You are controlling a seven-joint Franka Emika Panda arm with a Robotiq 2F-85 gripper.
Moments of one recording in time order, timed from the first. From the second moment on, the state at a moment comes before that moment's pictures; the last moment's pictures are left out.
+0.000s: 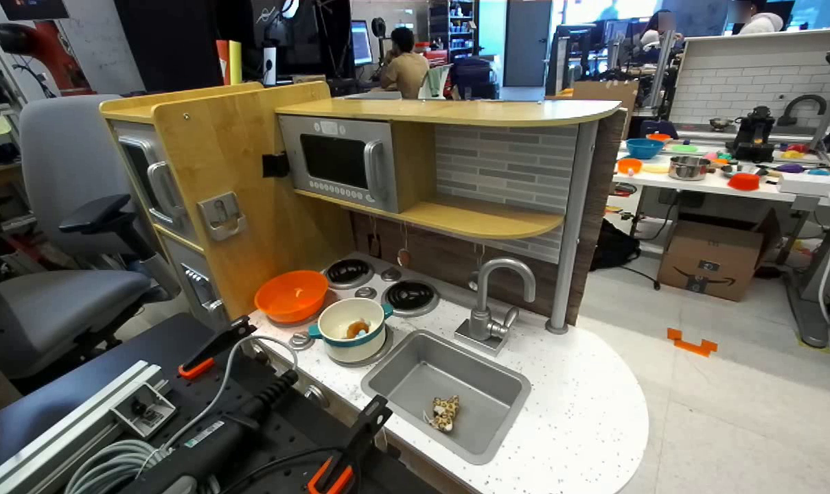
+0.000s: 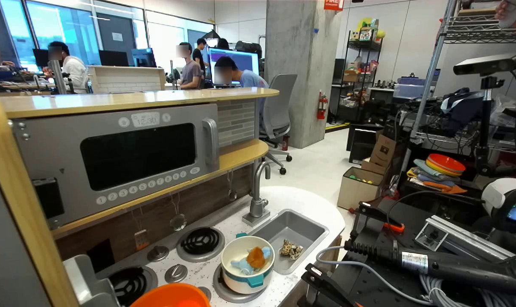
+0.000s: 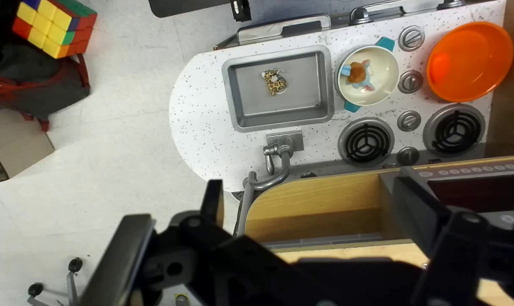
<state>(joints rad) -0.07 -0.41 0.02 -2.15 -0.12 1.83 0.12</state>
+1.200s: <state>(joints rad) -0.07 -0.41 0.02 -2.15 -0.12 1.83 0.12</state>
